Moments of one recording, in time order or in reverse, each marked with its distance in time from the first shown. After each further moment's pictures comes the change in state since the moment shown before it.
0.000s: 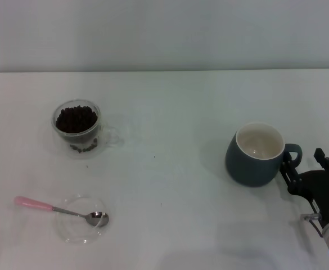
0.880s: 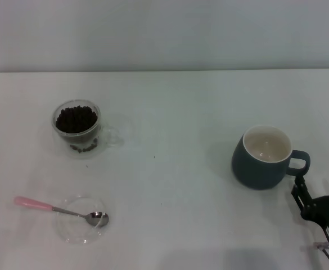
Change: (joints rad) left arm -0.007 -0.002 0.000 -0.016 0.033 -0.001 0.000; right arm -0.044 0.000 -0.199 0.067 0.165 -0.170 -0.004
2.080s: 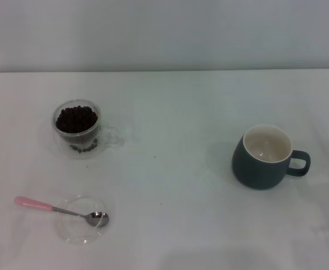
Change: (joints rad) left arm 0.052 -0.005 0.003 -0.010 0.009 -0.013 0.015; right arm -0.005 -0.008 -0.333 -0.522 0.121 -0.059 0.698
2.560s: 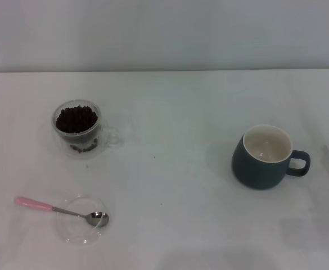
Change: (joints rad) left arm 0.001 0.002 0.000 0.004 0.001 0.010 0.012; right arm 0.069 0.002 0.007 -0.019 0.004 0.081 -0.001
